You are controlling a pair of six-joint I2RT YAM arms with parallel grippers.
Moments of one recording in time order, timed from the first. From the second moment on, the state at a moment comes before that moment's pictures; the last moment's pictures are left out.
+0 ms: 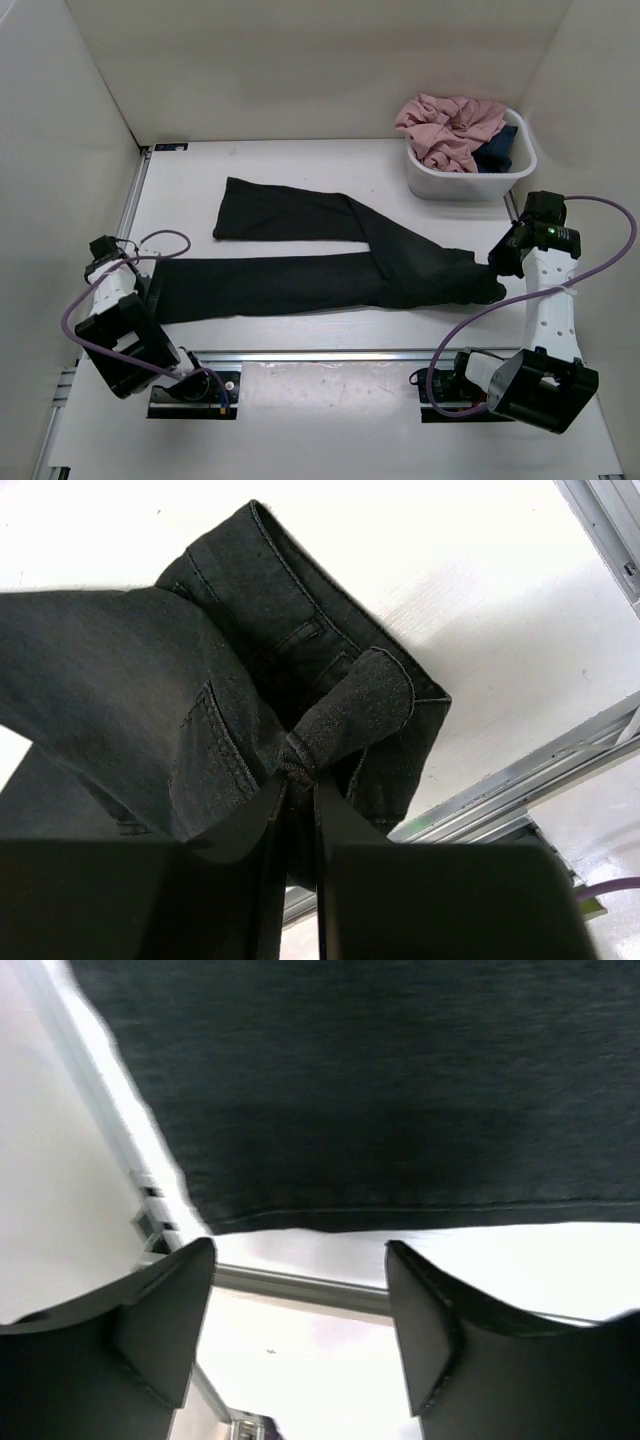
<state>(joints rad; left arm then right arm) 0.61 1.33 0.75 -0.74 -0.12 0.75 -0.28 1.12 1.08 -1.03 0.05 0.42</state>
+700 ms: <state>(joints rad) 0.02 2.31 2.09 -0.81 0.12 0.50 -0.29 1.25 1.04 -0.97 0.06 0.41</state>
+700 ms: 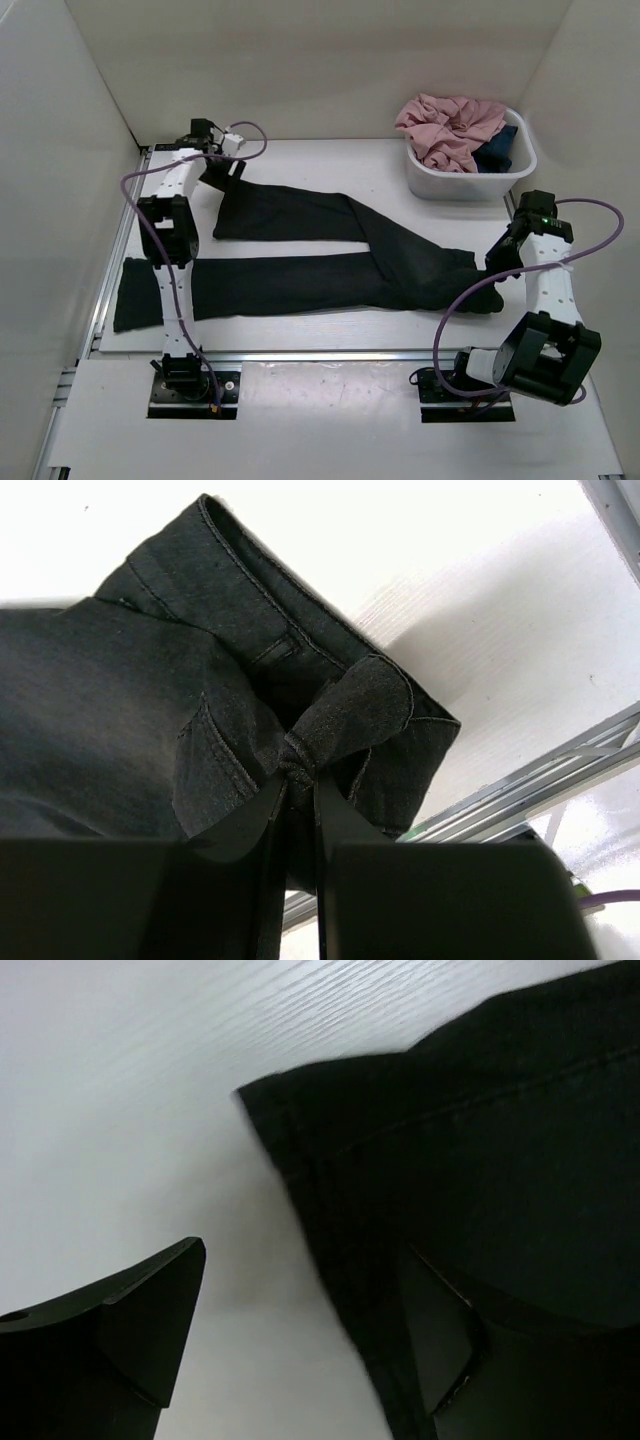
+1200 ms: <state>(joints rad) 0.02 2.46 2.13 -0.73 0.32 0.37 -0.29 1.30 1.04 -0.97 0.06 0.41</state>
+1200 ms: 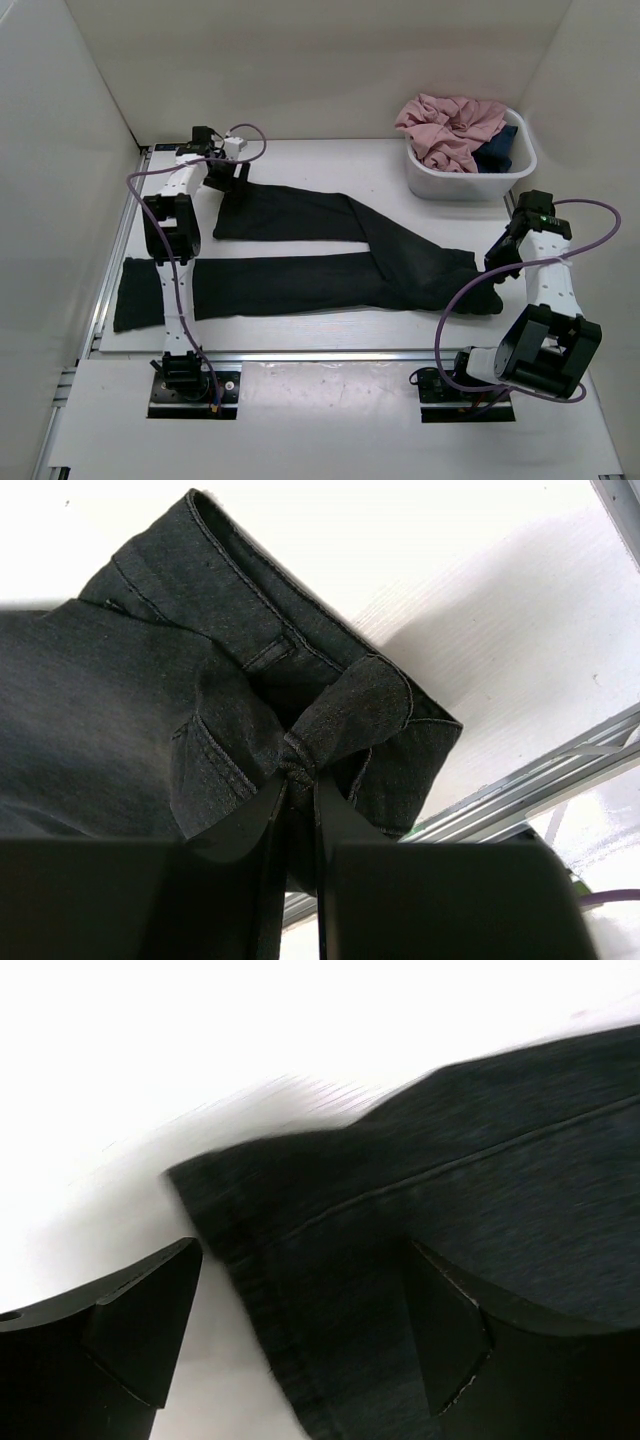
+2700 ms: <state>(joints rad) 0.17 1.34 1.25 -0.71 0.01 0.67 -0.33 1.25 0.98 -0.95 -0.07 0.44</state>
